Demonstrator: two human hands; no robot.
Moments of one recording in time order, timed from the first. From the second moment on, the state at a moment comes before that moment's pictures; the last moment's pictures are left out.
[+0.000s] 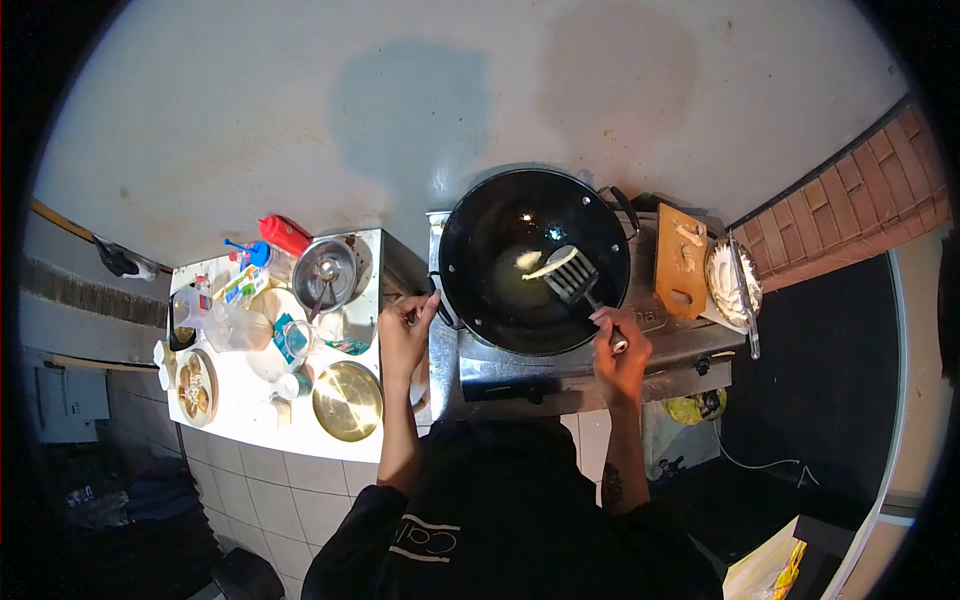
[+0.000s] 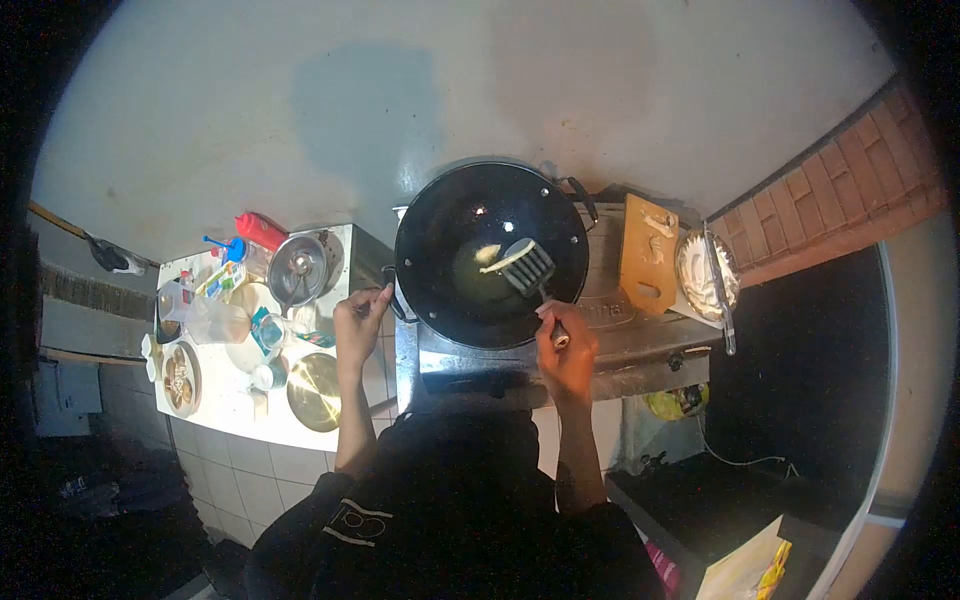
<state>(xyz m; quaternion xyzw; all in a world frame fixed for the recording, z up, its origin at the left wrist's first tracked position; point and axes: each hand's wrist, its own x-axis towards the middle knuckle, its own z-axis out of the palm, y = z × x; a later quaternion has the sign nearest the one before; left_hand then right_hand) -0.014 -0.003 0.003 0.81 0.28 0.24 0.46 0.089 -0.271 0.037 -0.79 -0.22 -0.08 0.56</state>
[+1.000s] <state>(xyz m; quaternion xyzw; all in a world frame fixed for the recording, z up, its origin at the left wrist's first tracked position) -0.014 -0.004 -0.001 0.80 0.28 0.24 0.47 0.047 -0.253 0.069 -0.77 -0.42 -0.08 0.48</state>
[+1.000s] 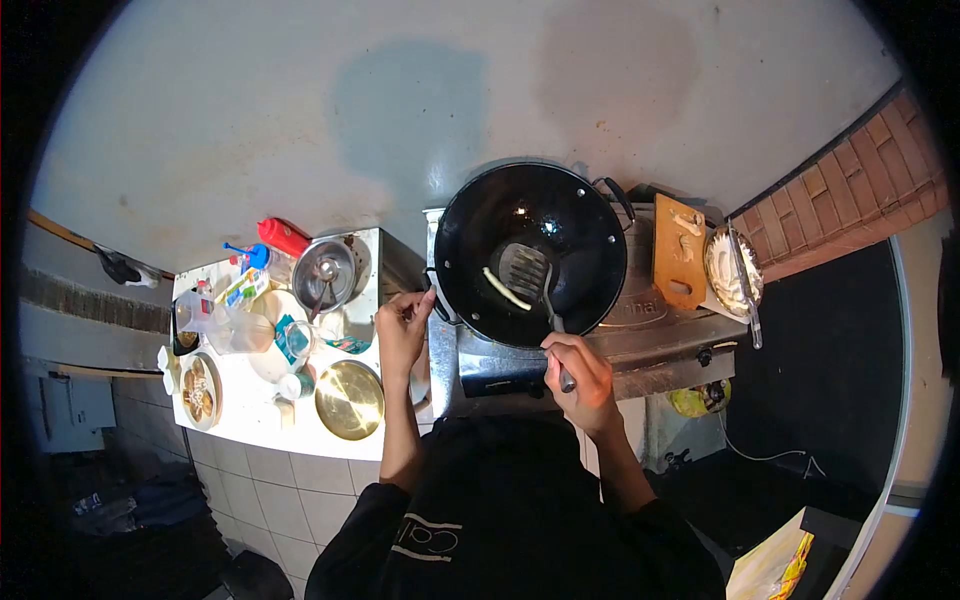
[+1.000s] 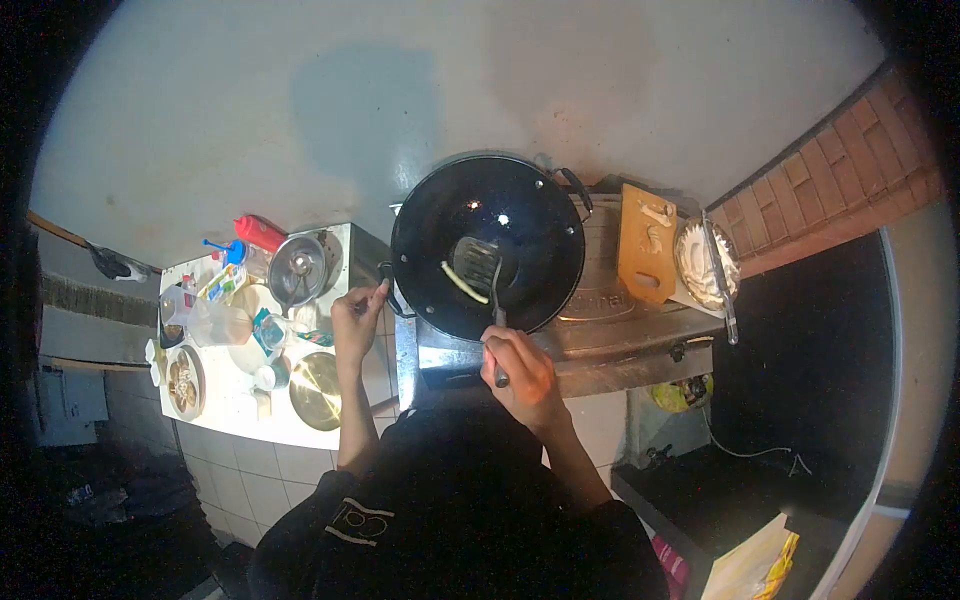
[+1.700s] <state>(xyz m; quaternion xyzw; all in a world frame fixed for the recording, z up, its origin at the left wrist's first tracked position) -0.014 -0.006 0.005 0.81 0.29 0.25 0.44 0.081 -0.256 0.036 -0.78 -0.29 -0.02 0.56</state>
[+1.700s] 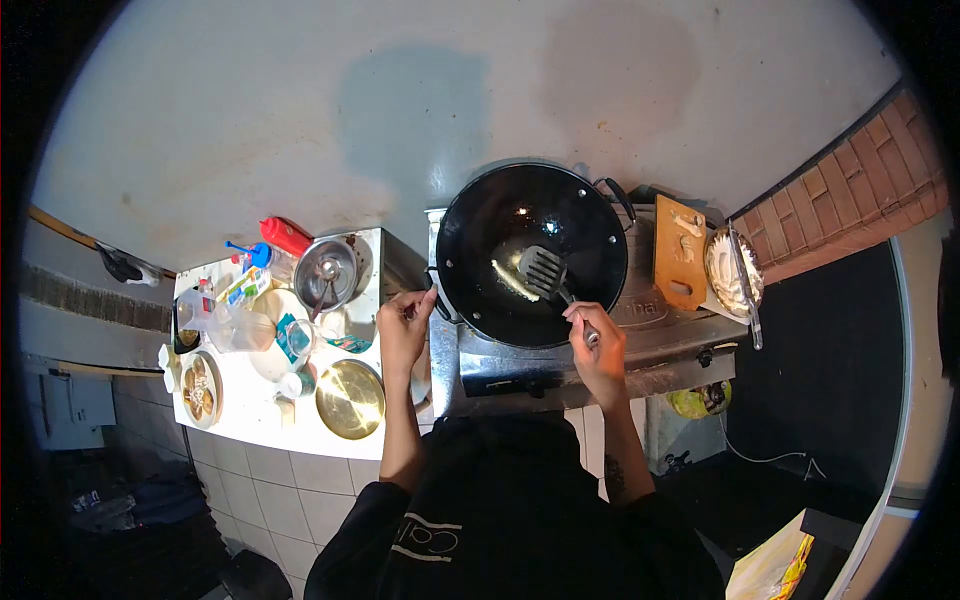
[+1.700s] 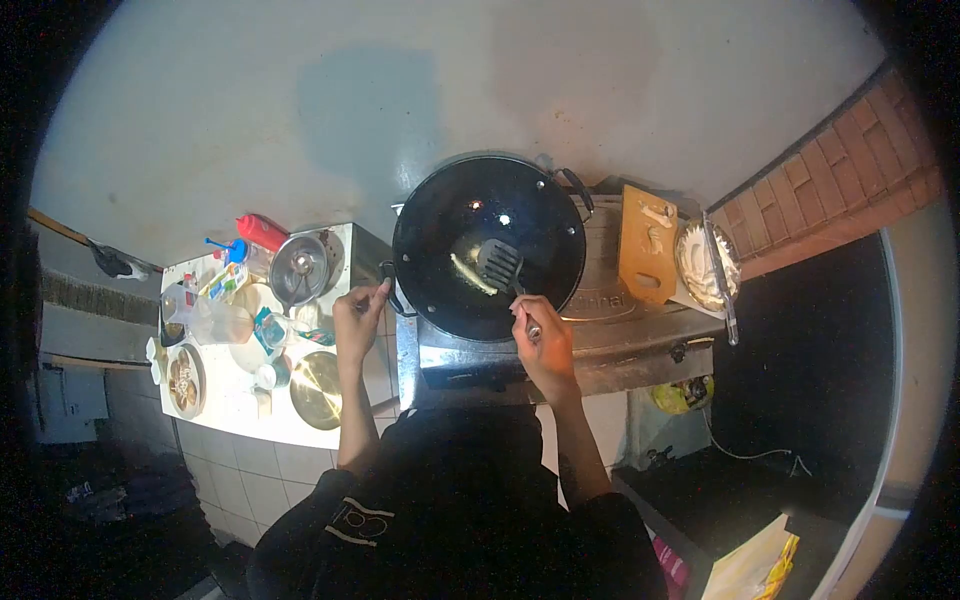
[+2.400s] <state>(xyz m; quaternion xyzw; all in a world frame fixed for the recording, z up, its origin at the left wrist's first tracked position) -0.013 -0.005 0.003 0.81 0.28 0.25 0.45 0.077 -0.253 0.030 -0.74 -0.28 -0.02 0.61</state>
